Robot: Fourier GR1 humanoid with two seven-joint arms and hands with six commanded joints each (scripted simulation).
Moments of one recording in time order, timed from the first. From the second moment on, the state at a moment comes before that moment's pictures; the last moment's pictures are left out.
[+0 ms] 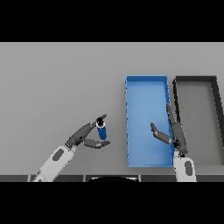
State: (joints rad) left arm -0.18 0.30 -0.56 -1.41 0.02 -0.12 -0.07; right arm 0.11 -0.17 0.05 -1.68 0.14 0.06 -0.11
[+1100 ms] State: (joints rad) left arm -0.18 0.11 -0.56 -1.35 0.03 -0.08 -0.20; right arm 0.09 -0.18 0.04 -1.69 0.12 0.07 -0.09
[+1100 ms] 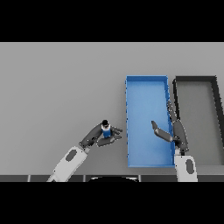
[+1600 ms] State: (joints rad) left arm -0.26 0.08 -0.53 -1.53 0.04 -0.14 -0.13; right arm 0.09 -0.19 0.04 -1.68 0.15 0.06 -0.11
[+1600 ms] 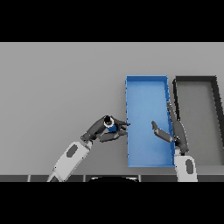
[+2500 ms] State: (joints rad) left arm -0.25 0.01 -0.50 -1.55 -0.03 -0.22 -0.05; right arm 0.36 -0.11 0.12 -2.07 0.07 0.06 -0.08
